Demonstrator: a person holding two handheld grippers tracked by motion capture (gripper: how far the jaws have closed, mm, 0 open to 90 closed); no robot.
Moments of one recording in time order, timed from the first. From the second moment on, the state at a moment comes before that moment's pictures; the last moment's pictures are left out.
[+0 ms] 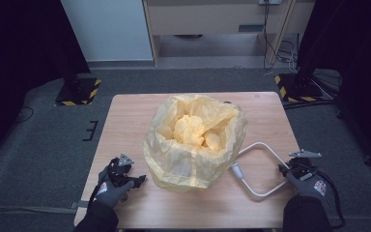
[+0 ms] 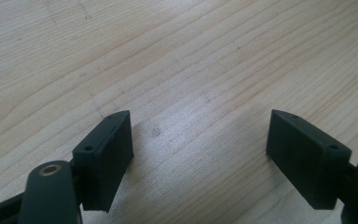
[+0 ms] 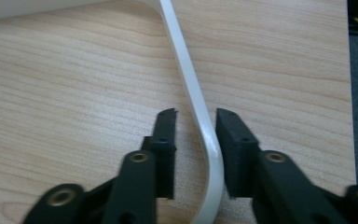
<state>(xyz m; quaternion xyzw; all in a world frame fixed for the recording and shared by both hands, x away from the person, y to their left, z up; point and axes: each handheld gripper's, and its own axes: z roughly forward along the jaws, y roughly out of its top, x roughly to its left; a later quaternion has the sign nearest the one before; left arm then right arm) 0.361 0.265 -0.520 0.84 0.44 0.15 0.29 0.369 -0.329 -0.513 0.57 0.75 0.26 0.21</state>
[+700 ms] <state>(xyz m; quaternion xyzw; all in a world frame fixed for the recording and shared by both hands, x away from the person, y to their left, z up) 0.362 0.256 -0.529 0.84 0.42 0.15 0.30 0.373 -0.332 -0.475 0.60 0.67 0.38 0.22</state>
